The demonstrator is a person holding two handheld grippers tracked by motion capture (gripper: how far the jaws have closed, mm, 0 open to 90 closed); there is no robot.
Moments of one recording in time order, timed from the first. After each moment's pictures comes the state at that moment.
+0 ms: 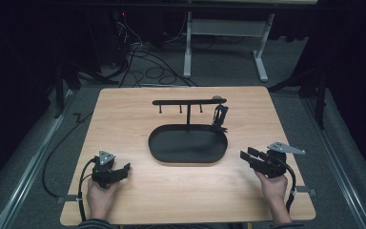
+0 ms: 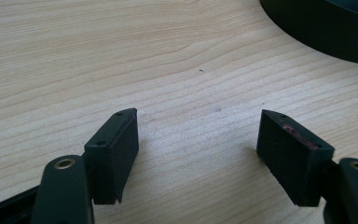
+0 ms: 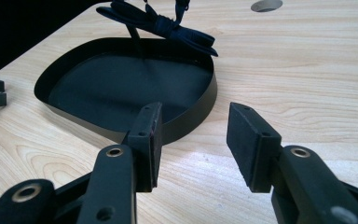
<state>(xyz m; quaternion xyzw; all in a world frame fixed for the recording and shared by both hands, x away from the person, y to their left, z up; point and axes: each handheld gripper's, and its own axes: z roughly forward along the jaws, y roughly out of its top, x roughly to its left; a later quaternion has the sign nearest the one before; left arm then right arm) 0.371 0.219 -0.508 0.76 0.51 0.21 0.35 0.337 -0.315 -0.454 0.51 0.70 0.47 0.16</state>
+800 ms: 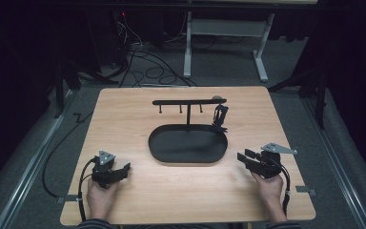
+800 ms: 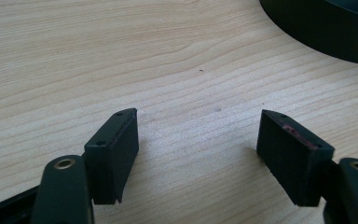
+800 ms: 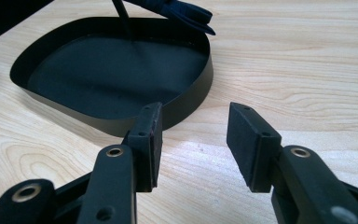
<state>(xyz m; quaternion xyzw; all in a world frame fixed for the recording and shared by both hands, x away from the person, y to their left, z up) 0.371 0.219 -0.508 0.76 0.51 0.21 0.35 0.344 -0.307 -0.468 0.52 0.71 0.45 0.17</state>
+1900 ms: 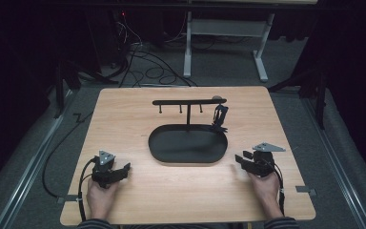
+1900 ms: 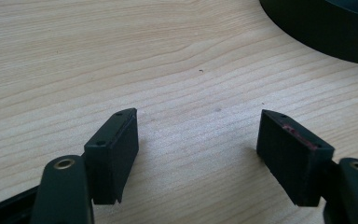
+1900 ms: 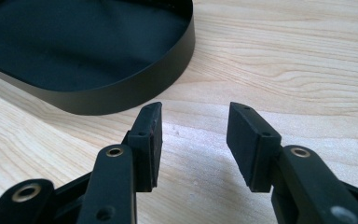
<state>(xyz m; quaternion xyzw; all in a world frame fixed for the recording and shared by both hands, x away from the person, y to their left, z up) 0.371 0.219 -0.508 0.76 0.51 0.21 0.35 0.359 -0.299 -0.487 0.52 0.74 0.38 0.19</state>
